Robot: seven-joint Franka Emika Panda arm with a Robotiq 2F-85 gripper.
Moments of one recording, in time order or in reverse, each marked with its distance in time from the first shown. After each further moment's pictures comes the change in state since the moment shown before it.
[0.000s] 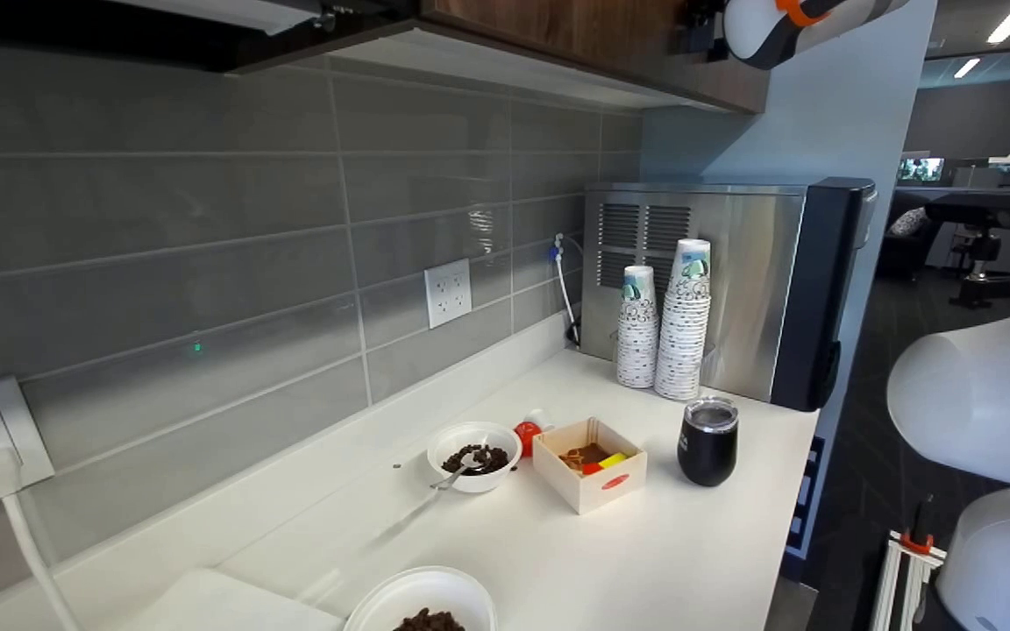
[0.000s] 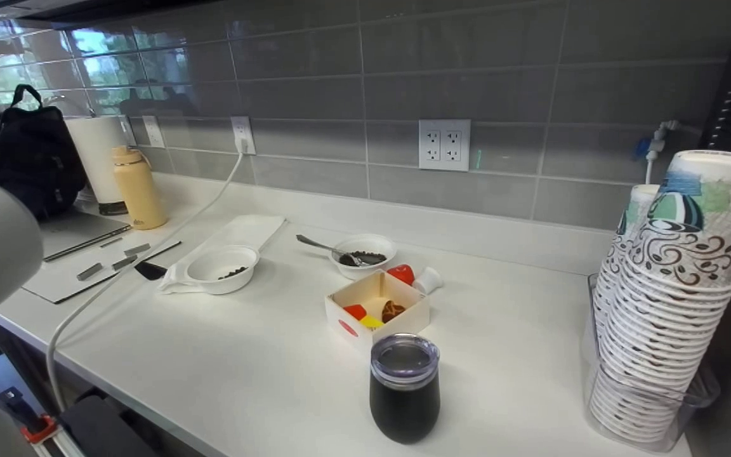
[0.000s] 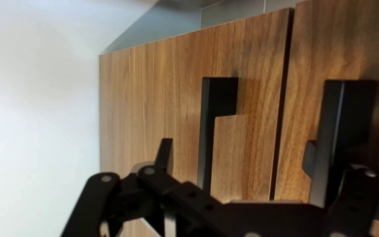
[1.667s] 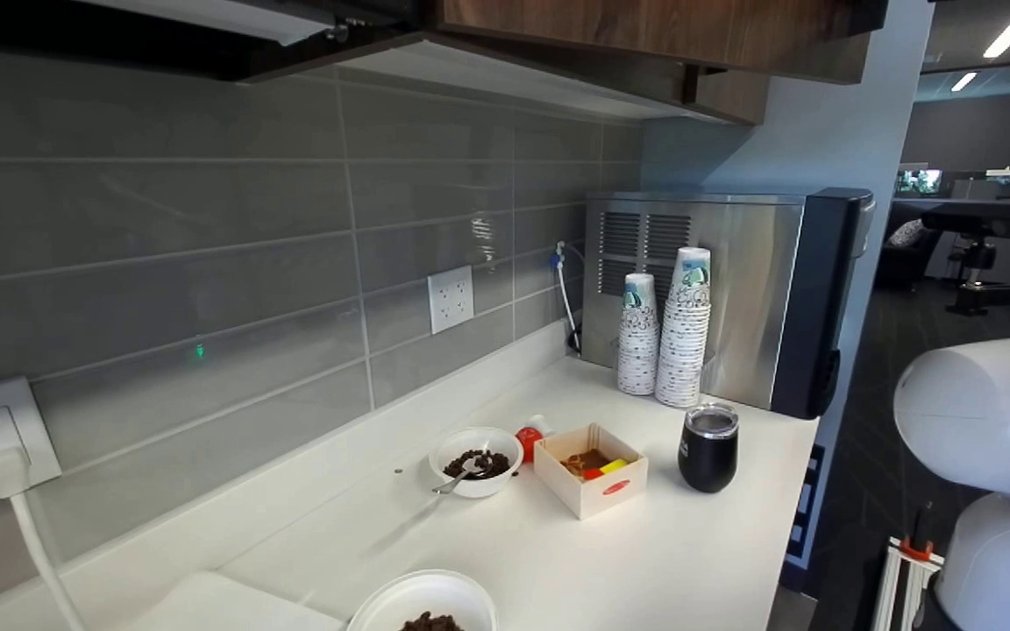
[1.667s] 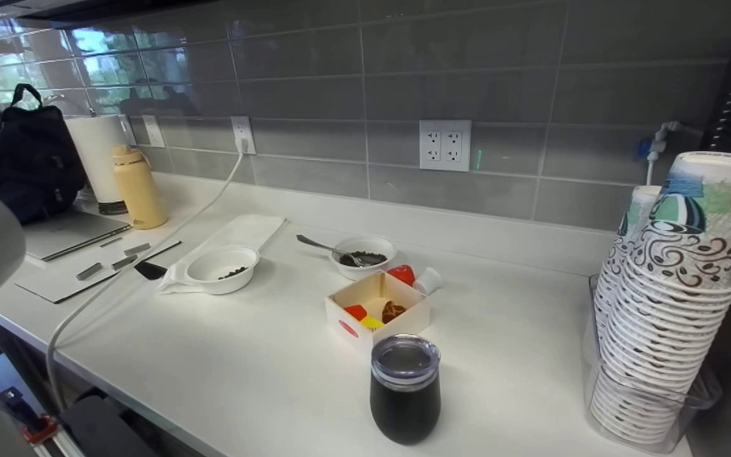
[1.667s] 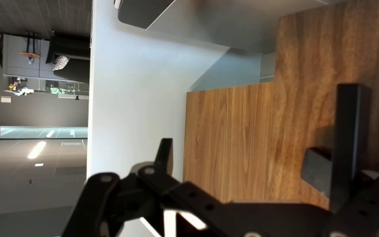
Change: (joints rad) arm 0.192 -0.468 -0.374 -0.201 -0.029 -0.418 -0.221
